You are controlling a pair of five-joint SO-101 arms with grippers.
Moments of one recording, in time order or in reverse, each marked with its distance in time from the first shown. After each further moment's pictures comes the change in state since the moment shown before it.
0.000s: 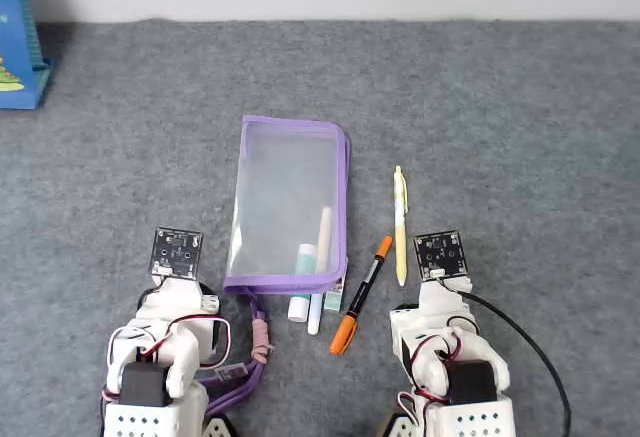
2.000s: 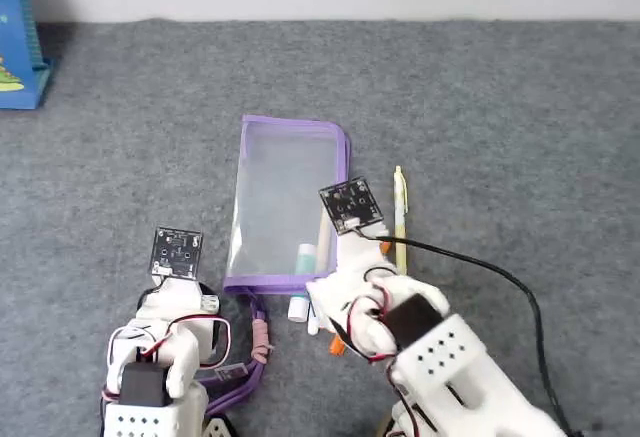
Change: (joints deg) left arm -0.1 0.0 0.0 0.0 0.0; right arm -31.1 52.6 -31.4 -21.0 -19.4
